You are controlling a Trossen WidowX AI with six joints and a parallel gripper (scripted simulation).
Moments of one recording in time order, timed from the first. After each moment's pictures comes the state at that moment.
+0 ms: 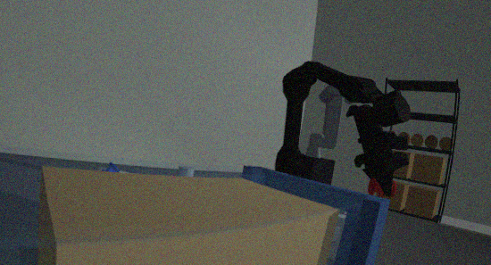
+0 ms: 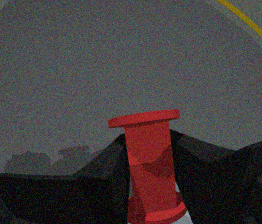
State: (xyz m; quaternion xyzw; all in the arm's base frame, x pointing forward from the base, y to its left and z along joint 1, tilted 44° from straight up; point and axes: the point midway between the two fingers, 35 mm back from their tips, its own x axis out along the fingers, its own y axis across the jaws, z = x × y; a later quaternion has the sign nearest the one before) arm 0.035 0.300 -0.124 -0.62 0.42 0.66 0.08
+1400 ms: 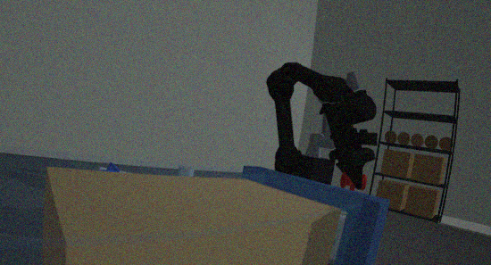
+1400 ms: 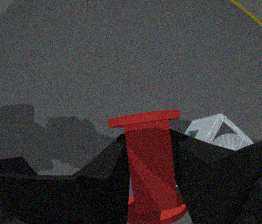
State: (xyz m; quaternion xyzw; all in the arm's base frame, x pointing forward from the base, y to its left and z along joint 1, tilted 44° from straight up) arm 0.046 0.243 -0.072 -0.61 0.42 0.67 0.08
